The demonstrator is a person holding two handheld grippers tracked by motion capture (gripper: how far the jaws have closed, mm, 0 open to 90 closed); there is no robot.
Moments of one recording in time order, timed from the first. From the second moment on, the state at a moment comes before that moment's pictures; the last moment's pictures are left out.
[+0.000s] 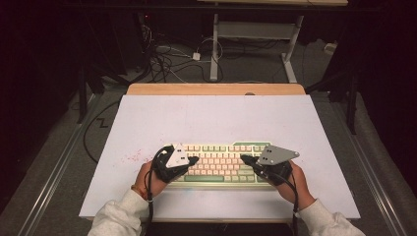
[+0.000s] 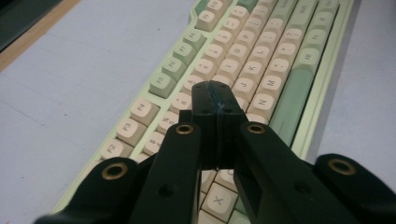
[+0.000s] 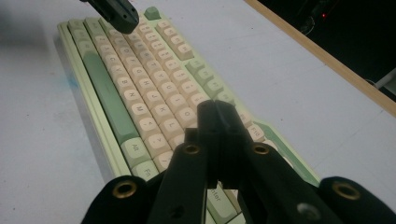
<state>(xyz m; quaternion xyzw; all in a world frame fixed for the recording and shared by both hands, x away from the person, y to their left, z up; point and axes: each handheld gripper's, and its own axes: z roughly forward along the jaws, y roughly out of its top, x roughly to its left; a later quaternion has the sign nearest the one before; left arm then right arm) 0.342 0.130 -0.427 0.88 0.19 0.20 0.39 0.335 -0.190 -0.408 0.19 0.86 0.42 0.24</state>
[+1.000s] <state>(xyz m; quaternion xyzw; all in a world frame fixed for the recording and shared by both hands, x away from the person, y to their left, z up) 0.322 0.181 -0.428 0.85 0.23 0.23 0.41 0.359 -0.152 -0.427 0.18 0.88 0.39 0.21</state>
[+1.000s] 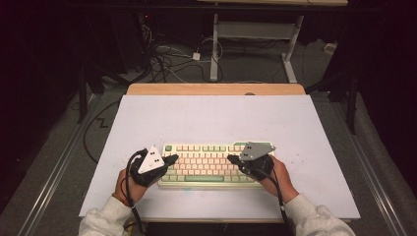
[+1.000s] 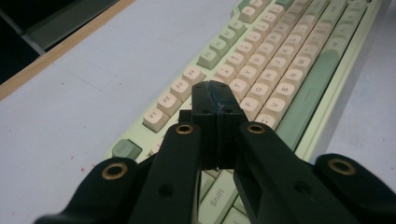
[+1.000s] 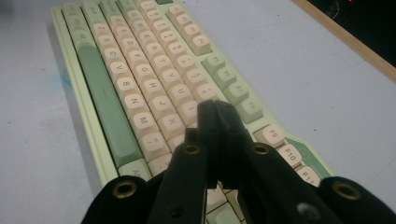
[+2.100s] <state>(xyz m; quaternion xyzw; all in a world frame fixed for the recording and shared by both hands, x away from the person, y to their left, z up) 0.315 0.192 -0.439 0.86 0.24 0.22 0.39 0.378 -0.120 -0.447 0.17 0.90 0.33 0.20</state>
